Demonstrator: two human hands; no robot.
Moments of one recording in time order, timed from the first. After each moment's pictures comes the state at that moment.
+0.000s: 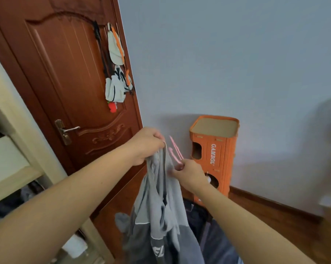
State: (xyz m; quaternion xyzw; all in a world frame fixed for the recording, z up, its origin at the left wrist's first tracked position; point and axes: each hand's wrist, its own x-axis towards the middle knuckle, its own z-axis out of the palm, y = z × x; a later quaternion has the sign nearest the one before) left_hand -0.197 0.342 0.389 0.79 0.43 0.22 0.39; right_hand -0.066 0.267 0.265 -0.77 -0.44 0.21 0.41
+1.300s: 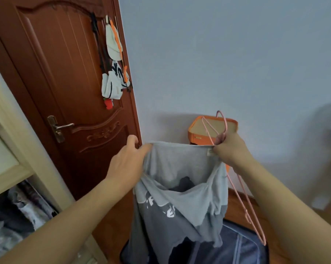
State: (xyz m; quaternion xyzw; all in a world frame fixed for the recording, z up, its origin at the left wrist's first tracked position) left_hand -0.243 0.368 0.329 0.88 0.42 0.21 -0.03; right_hand 0.018 0.249 0.344 -0.81 -0.35 0.10 0.46
